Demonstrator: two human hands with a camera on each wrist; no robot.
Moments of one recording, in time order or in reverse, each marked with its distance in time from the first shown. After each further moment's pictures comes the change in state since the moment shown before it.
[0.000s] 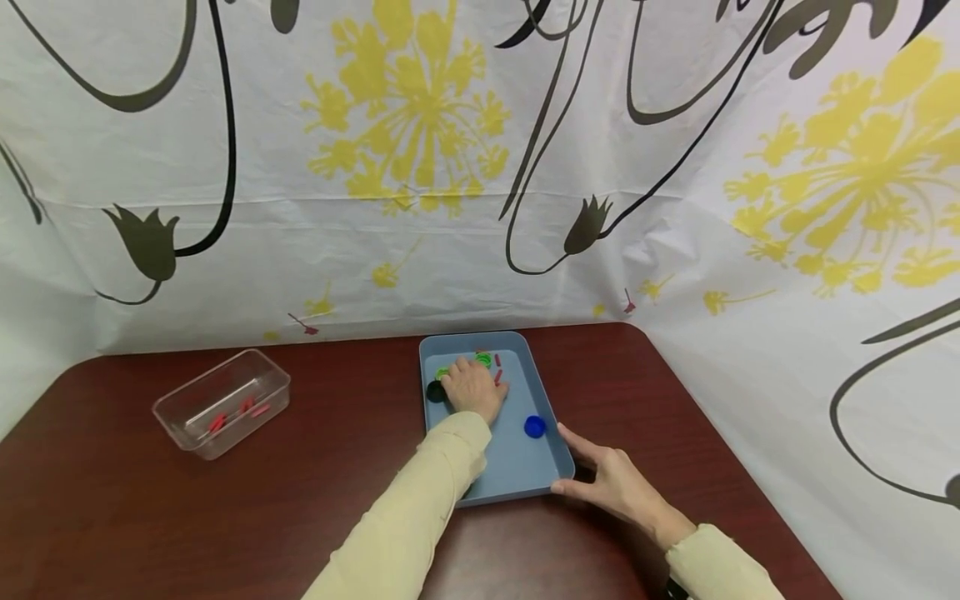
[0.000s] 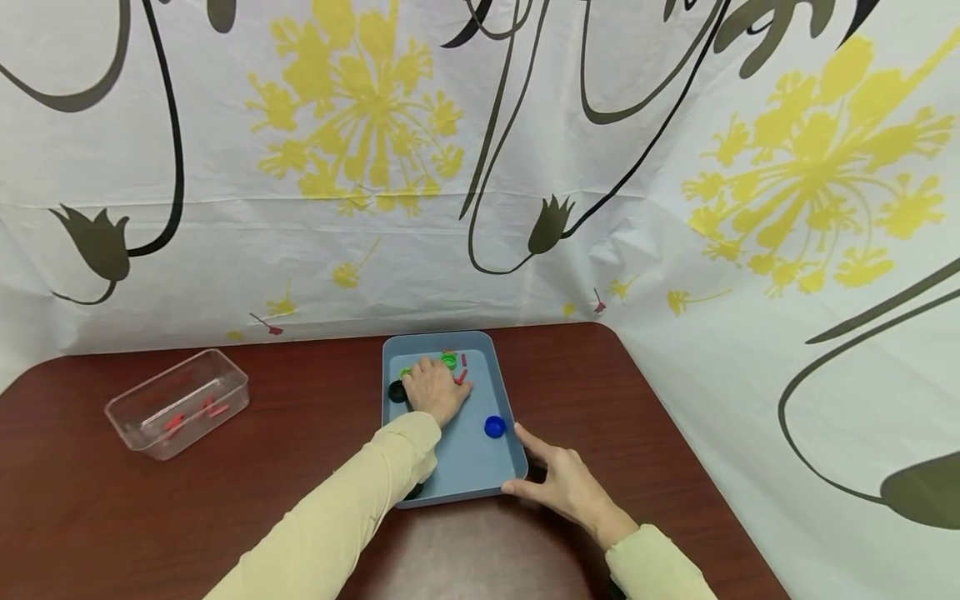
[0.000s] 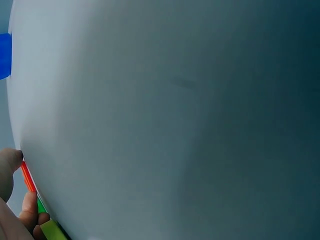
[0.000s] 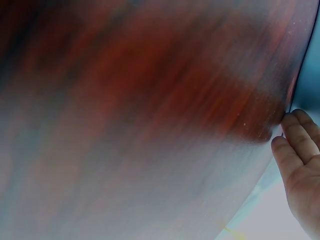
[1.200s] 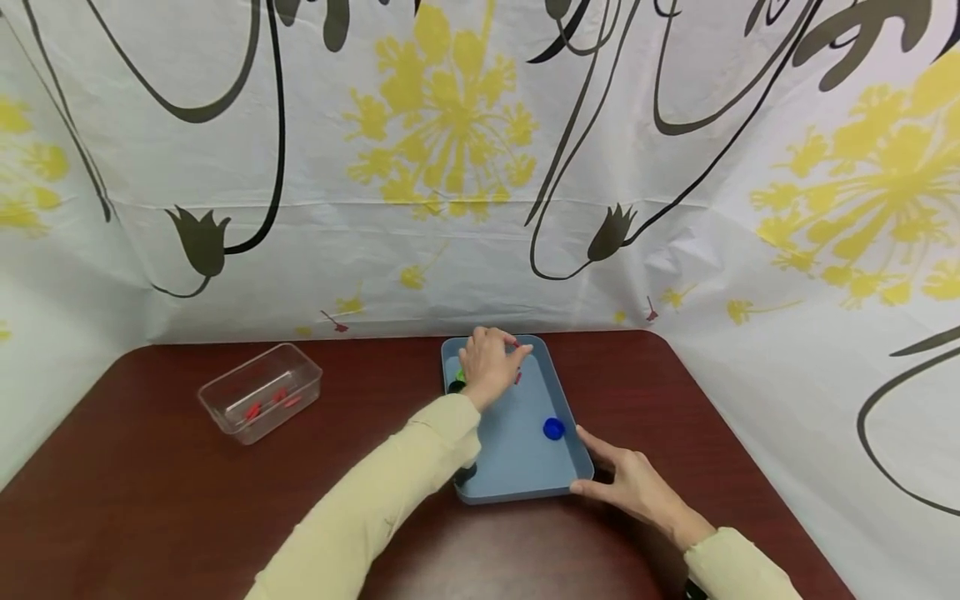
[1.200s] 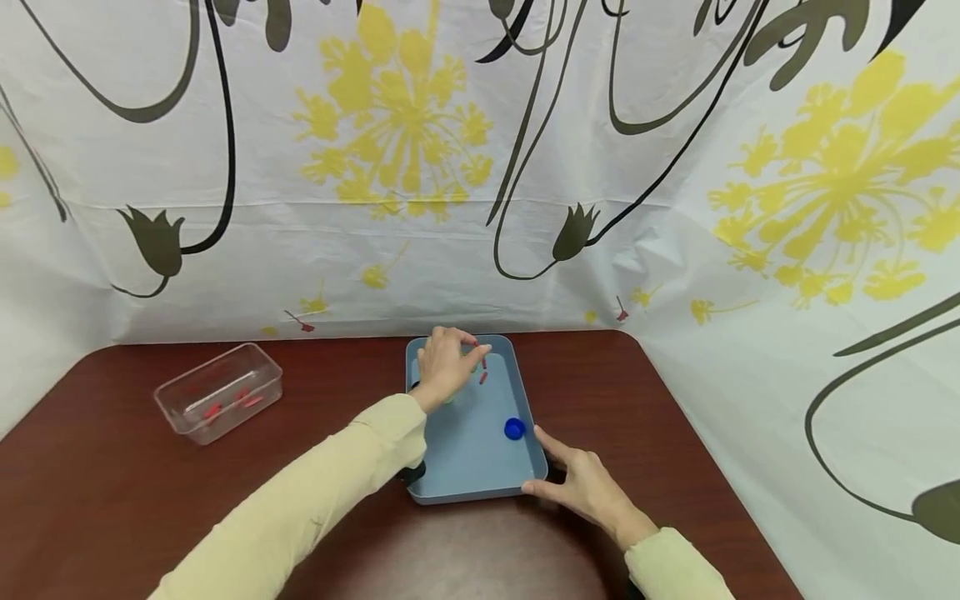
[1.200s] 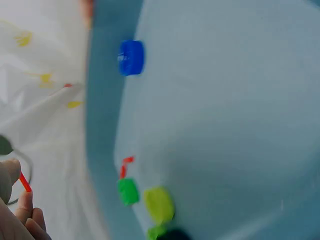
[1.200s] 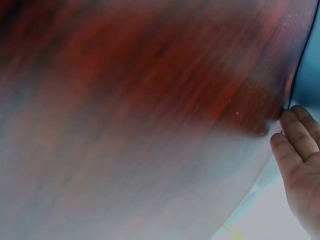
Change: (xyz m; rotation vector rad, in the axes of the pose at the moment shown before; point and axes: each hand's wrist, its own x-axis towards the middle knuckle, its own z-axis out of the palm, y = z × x) left_hand -0.011 -0.015 -0.084 -0.489 0.051 0.185; right_hand 0.001 -0.005 -0.003 -0.027 -0.027 0.025
